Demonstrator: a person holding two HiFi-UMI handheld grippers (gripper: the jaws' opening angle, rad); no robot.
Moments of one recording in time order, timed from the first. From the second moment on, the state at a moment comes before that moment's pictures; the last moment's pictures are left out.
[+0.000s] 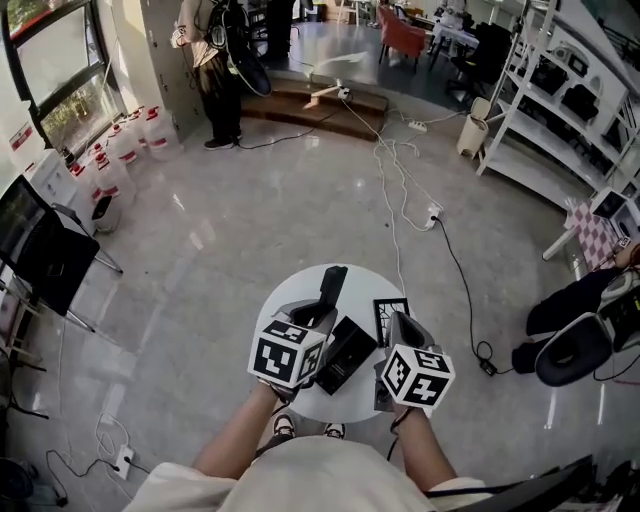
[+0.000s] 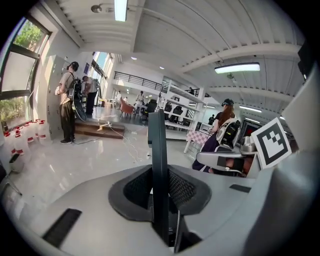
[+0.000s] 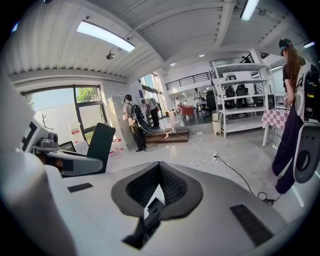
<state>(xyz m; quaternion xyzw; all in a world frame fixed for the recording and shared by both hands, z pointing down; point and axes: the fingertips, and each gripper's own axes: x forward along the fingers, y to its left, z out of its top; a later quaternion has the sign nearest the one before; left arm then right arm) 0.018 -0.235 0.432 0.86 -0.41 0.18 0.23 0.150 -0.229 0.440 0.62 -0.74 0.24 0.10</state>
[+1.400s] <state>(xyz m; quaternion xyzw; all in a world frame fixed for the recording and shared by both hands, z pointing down) -0.034 -0.259 0.315 0.88 -0.46 0.03 0.06 0.122 -0.229 0.333 0.70 -0.71 0.10 0.04</state>
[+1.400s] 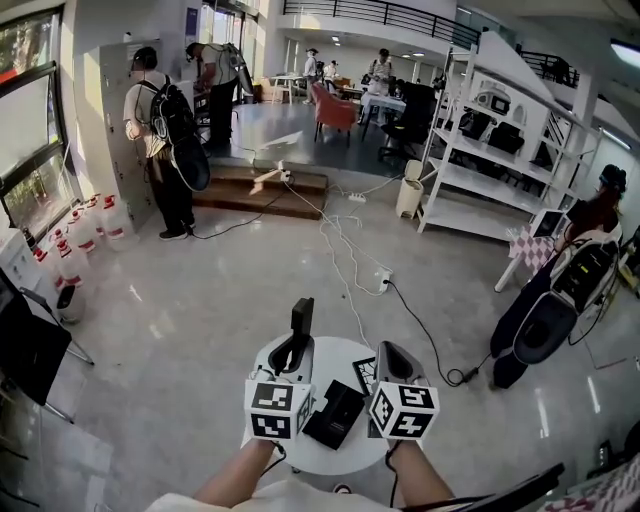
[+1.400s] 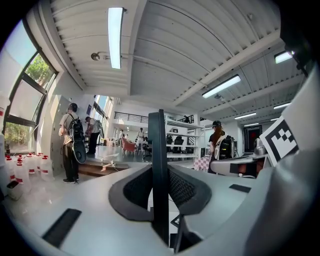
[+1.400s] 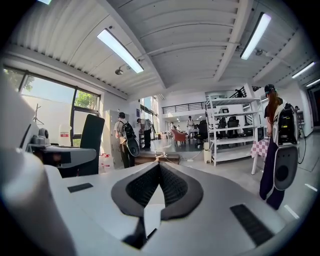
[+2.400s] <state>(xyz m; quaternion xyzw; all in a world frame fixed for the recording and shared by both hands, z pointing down) -0.008 -0.221 0.338 0.84 -0.53 0.04 0.08 0.164 -0.214 0.338 0.66 -0.74 0.07 0.07</state>
